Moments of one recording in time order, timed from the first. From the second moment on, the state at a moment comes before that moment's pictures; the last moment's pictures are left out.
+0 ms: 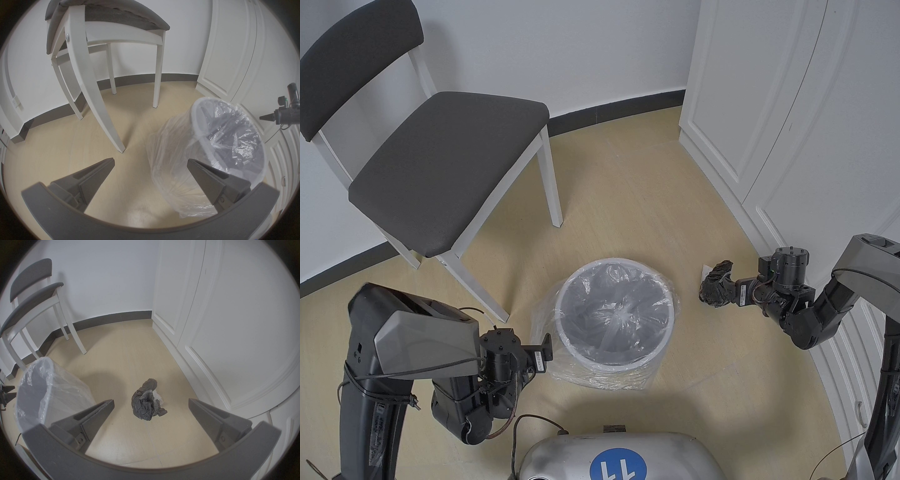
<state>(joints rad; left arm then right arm) -0.51 2.45 -0.56 -1.54 0.45 -0.24 0.17 2.24 -0.89 -1.04 -0.21 -0.06</state>
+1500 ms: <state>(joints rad) -0.52 2.65 -0.67 -1.54 0.47 -0.24 0.38 2.46 -0.58 -1.55 -0.03 -0.33</state>
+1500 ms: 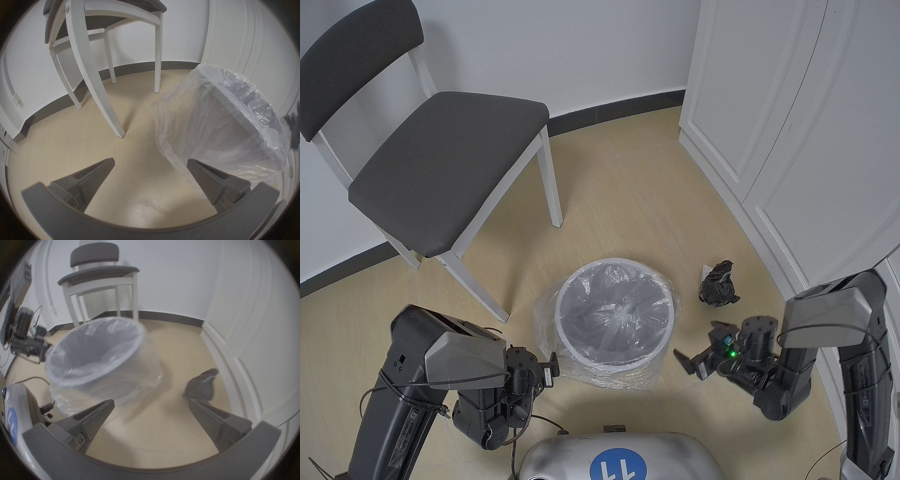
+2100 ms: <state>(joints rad) -0.52 2.65 -0.67 -1.54 0.47 -0.24 0.45 2.64 -0.73 -1.53 -0.02 -0.26</state>
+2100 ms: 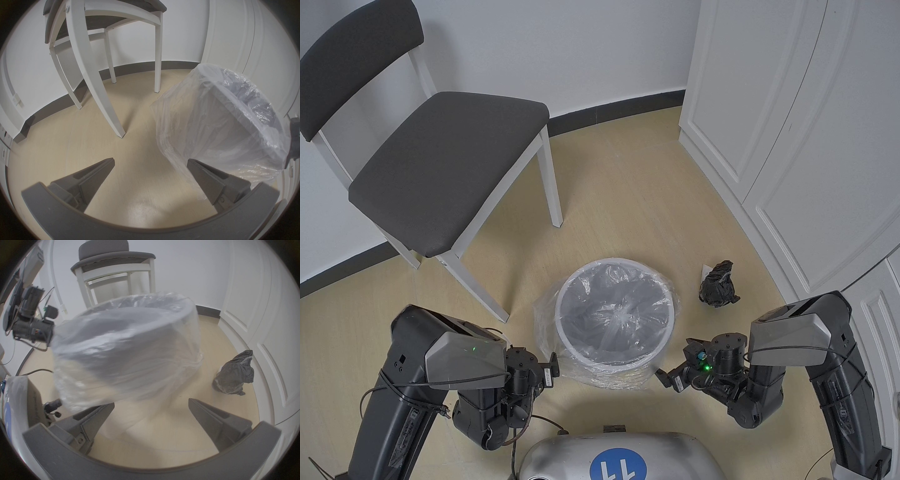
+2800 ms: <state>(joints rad) -0.52 2.65 -0.67 -1.54 0.48 -0.24 0.32 2.66 -0.97 -1.39 -0.08 -0.22</state>
